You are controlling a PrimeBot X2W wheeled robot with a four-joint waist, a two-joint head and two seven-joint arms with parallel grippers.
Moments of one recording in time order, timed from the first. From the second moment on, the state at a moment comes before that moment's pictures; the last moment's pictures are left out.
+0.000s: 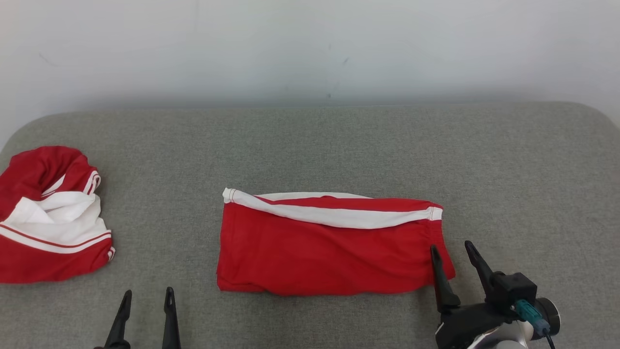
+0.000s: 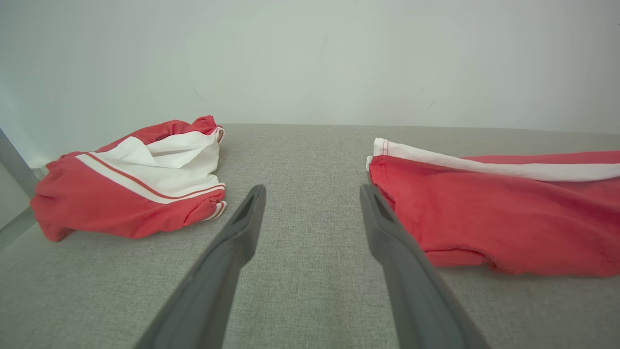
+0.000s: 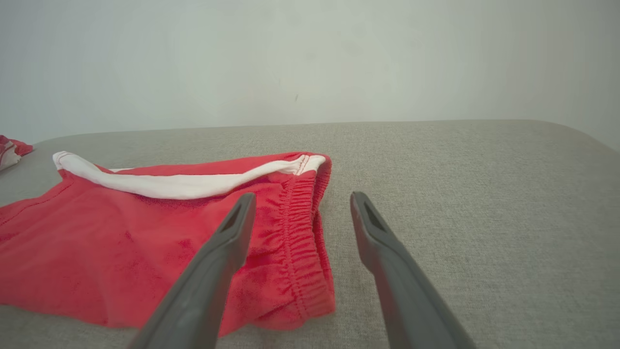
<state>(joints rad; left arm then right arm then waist) 0.06 0.05 0.04 0.15 -0.08 -0.06 -0.26 -0.17 -0.05 0.01 0.43 0.08 0.13 -0.26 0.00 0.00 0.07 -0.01</state>
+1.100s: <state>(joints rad) 0.04 0.05 -0.02 0.18 -0.11 -0.06 -0.26 -0.56 -0.26 0.10 1.09 0.35 0.13 -0.10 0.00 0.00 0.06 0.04</state>
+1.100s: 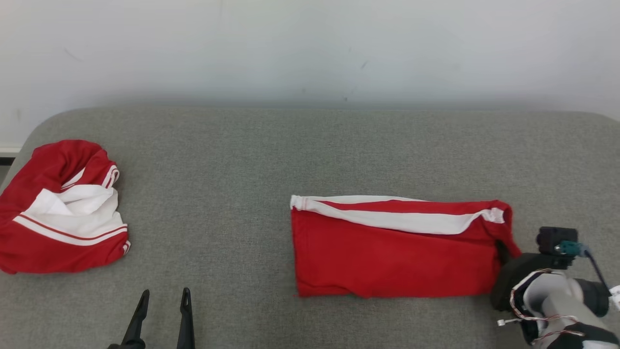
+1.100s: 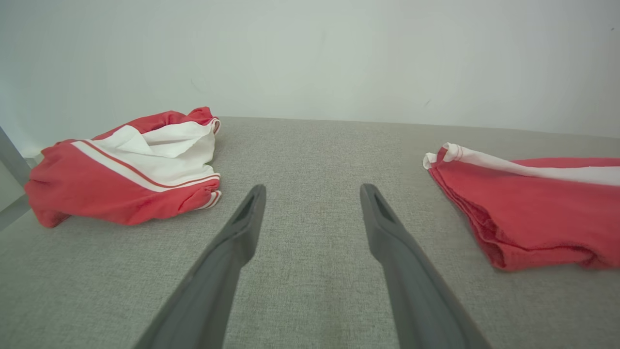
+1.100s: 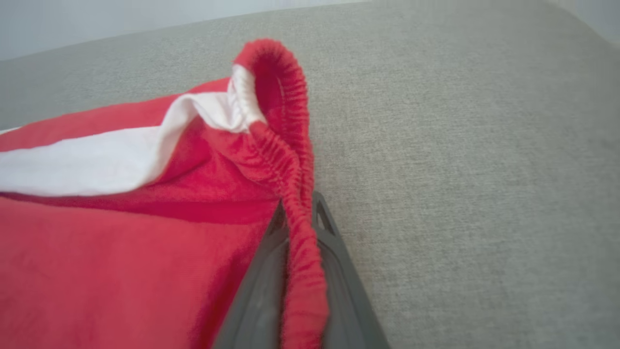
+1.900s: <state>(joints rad) 0.05 0.05 -0.04 0.19 -0.13 -0.06 -0.26 -0.48 -0.22 0.23 0.47 1.04 0.13 0.40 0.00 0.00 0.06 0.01</state>
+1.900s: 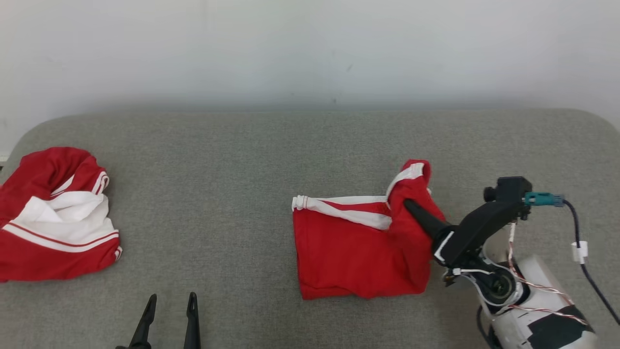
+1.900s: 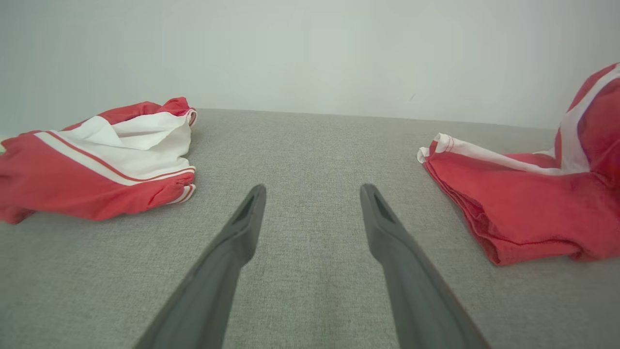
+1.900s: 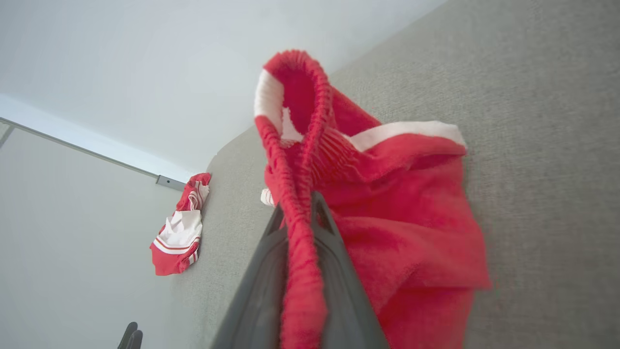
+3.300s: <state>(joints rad) 0.00 0.05 -0.07 0.21 -0.15 -0.05 -0.26 -0.60 -0.10 0.44 0.76 0.59 0.13 -0.17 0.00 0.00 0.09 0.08</state>
